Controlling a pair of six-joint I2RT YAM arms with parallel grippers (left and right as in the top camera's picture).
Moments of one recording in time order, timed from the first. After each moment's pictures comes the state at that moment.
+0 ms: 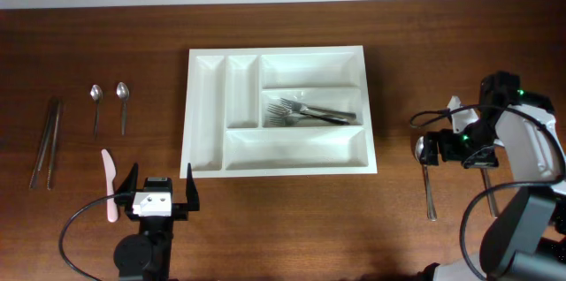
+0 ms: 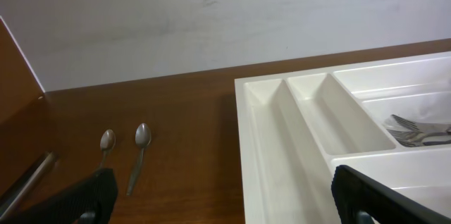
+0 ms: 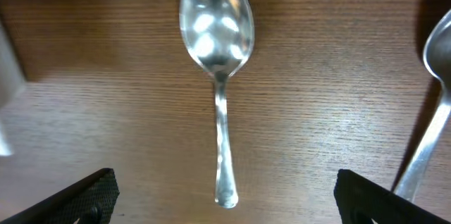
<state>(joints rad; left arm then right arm) 0.02 0.01 0.02 -0.08 0.00 0.13 -0.34 1.69 1.20 -1.14 -0.11 -0.29</state>
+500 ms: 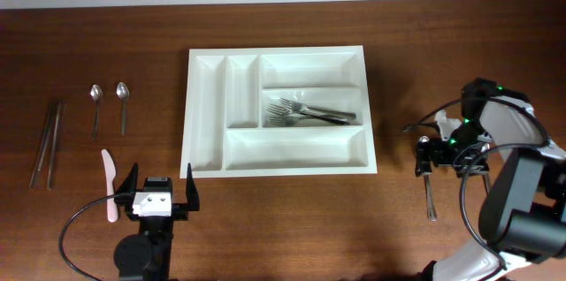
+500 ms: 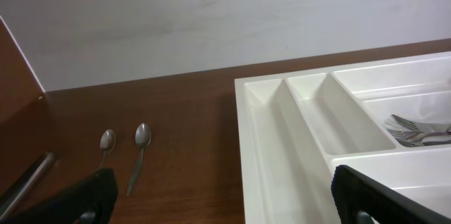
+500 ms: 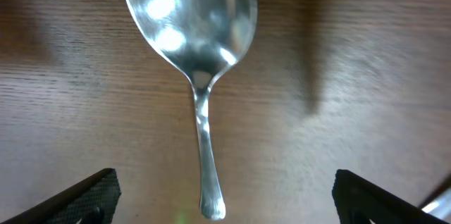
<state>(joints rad) 0.02 0.01 0.02 -0.08 0.00 0.13 -0.30 1.86 1.20 -1.13 -0.04 -0.29</state>
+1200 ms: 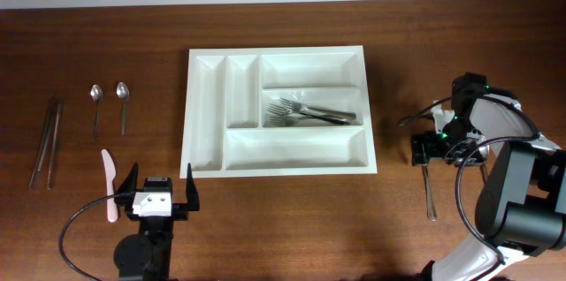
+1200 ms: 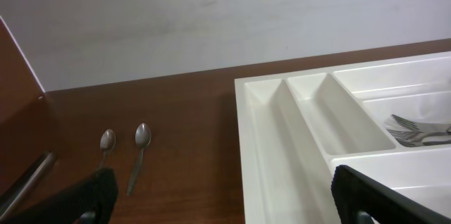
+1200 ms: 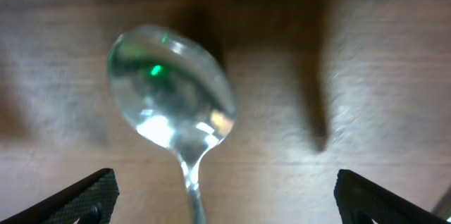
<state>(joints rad) 0.02 0.01 0.02 -0.08 0.00 0.13 -0.26 1.89 1.20 -1.00 0.00 -0.22</state>
